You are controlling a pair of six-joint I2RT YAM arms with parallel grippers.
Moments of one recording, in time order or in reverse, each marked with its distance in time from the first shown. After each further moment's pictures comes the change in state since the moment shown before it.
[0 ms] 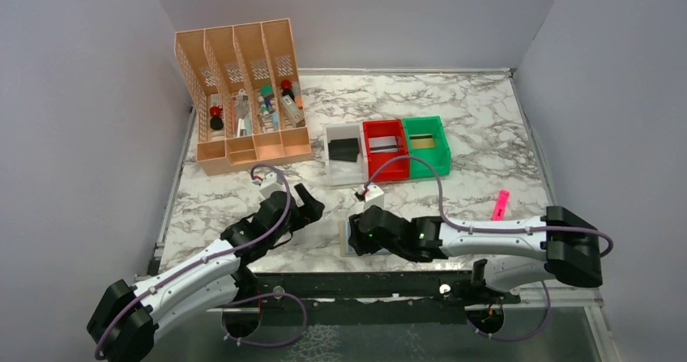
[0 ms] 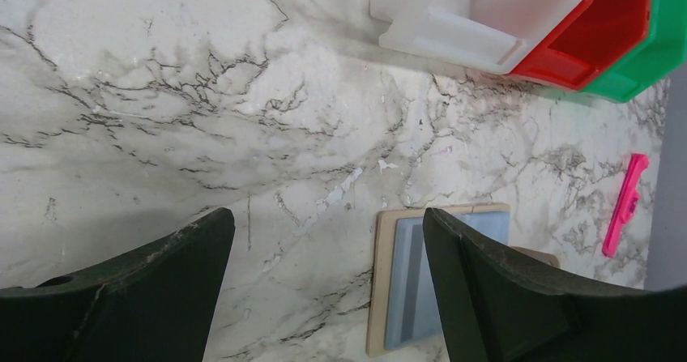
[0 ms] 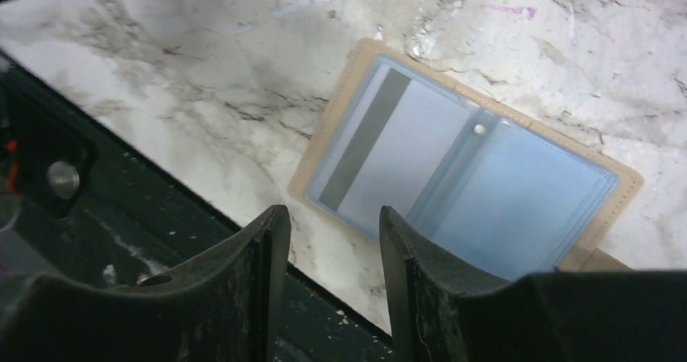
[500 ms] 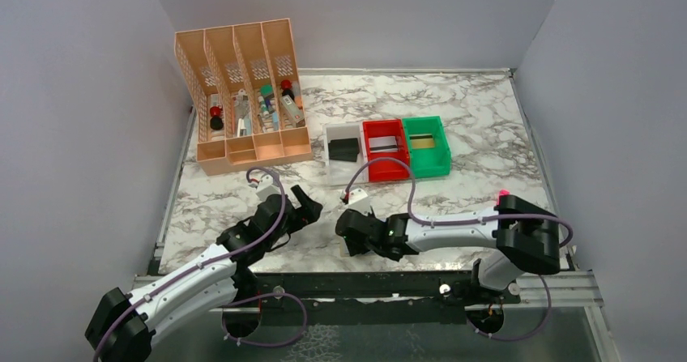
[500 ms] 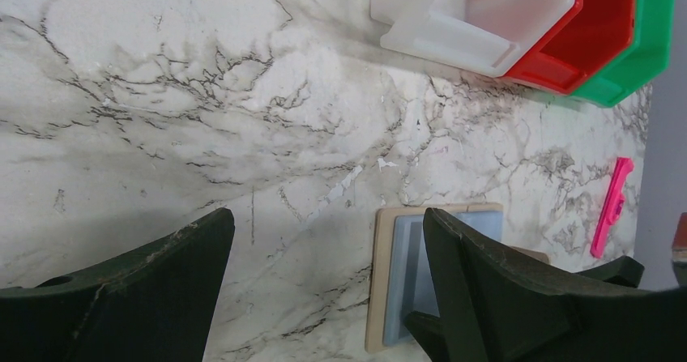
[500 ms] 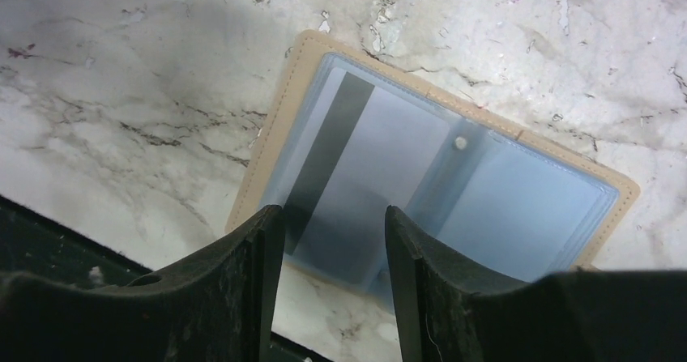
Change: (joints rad) left arm 0.000 -0.103 -0.033 -0.031 -0.006 -0.020; right arm 0.031 0.274 0.147 -0.126 0.118 0.020
